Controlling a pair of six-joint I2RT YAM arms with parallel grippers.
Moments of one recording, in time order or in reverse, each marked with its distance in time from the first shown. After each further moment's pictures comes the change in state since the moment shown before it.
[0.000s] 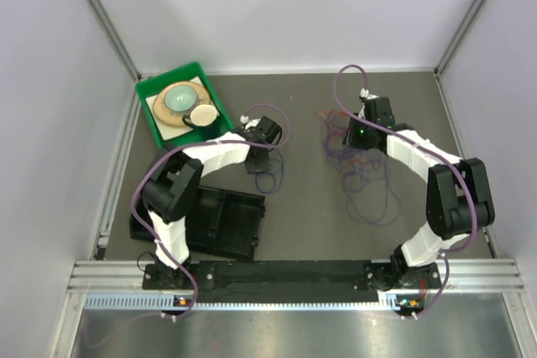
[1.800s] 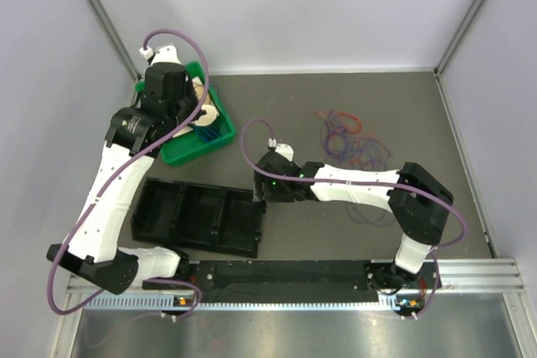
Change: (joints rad) left arm 0.231 -0.613 0.427 -0.392 -0.103 0.283; right arm 0.826 0.123 0.122 -0.080 0.259 0.588
